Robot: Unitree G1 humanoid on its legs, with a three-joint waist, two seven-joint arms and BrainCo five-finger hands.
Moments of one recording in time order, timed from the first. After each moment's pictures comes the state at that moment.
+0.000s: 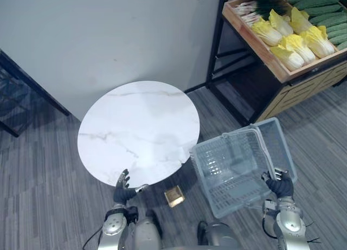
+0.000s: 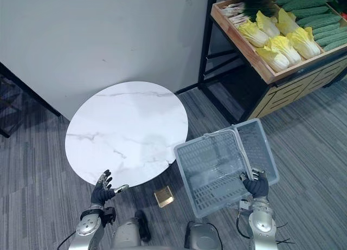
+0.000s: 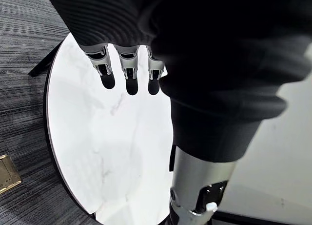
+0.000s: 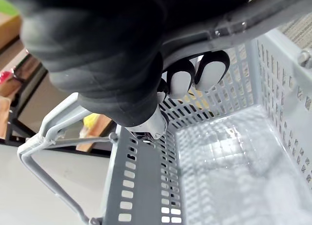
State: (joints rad) left arm 0.25 0.08 0.04 0.32 -0.09 -0.14 0.11; right arm 0.29 -0.10 -0.26 0.01 -0.01 -0.10 -0.15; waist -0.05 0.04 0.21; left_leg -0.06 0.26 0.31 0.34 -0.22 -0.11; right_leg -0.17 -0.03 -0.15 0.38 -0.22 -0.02
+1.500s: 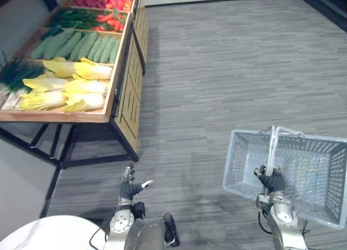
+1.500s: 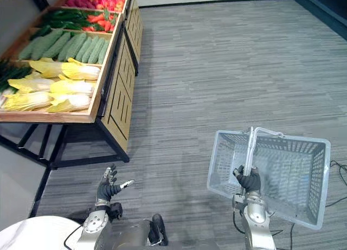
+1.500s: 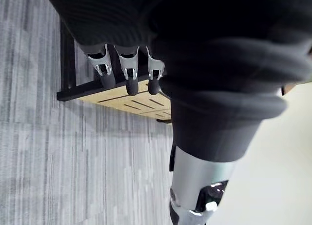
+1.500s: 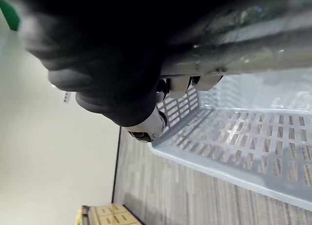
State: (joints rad) left arm 0.24 0.08 -0.06 0.28 -0.06 -0.15 0.20; right arm 0.18 -0.16 -0.14 0.28 0.02 -0.07 -0.13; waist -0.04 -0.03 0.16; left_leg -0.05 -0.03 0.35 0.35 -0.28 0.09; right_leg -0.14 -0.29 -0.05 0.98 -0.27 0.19
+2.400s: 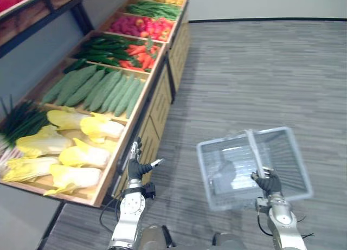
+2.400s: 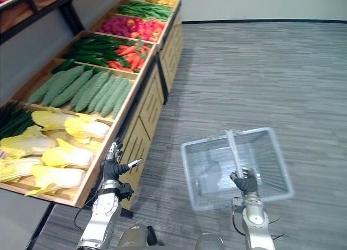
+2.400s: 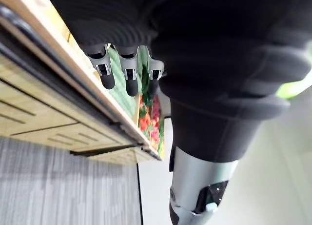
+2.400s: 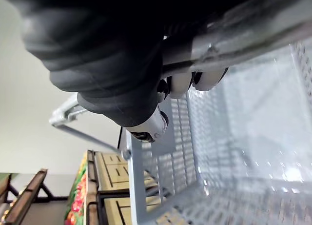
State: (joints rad) left arm 0.17 -0.02 -0.07 -0.06 0.09 -0.18 0.31; right arm 0.19 -0.19 -0.27 0.34 0.03 -0.08 -0.15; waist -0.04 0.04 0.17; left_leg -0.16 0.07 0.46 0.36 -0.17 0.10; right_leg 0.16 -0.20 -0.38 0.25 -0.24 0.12
